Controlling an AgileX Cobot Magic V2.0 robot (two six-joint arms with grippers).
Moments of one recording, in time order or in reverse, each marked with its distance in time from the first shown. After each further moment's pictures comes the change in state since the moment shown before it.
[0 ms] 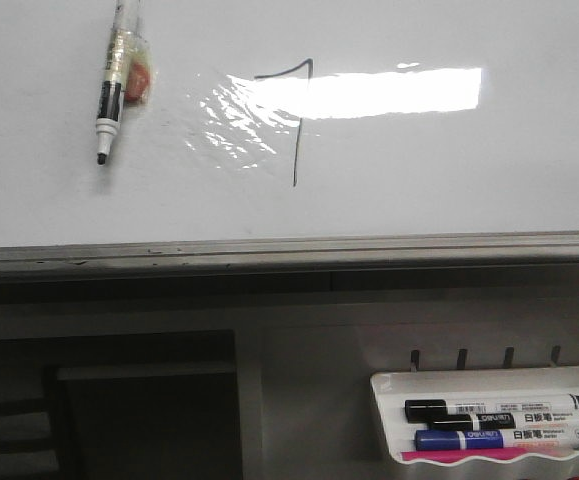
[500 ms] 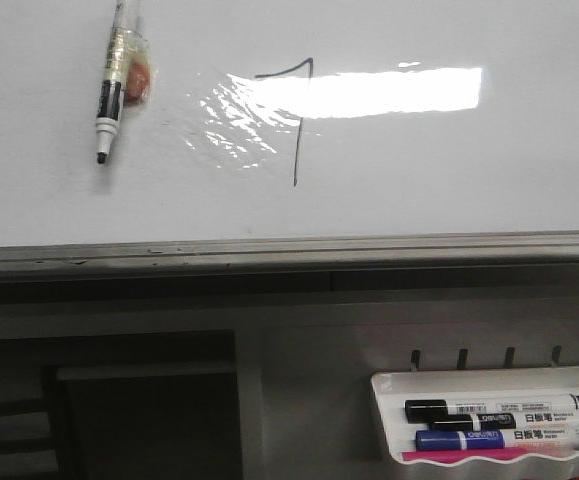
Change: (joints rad) left arm 0.000 0.000 0.000 0.000 0.000 -0.002; right arm 0.000 0.000 0.000 -0.259 -0.119 0.231
